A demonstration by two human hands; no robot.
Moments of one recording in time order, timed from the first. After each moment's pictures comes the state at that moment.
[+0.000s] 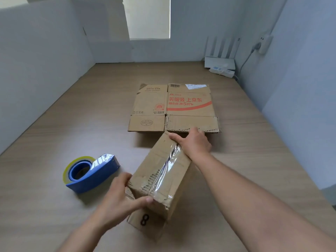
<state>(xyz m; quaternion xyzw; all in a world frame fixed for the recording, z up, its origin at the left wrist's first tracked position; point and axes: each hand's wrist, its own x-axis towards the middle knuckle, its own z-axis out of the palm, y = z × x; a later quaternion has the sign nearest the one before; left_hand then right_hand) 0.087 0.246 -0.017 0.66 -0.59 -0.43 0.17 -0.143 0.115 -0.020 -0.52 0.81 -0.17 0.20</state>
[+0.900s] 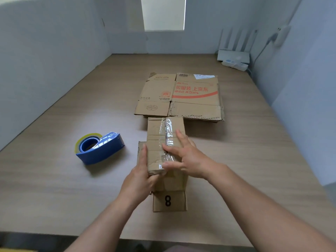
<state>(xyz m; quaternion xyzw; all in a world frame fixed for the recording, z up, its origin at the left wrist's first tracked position) 0.019 0.274 -0.049 0.69 -0.62 -0.31 0.20 -0.166 0.213 -0.027 -0.78 0.52 -0.07 0.34</state>
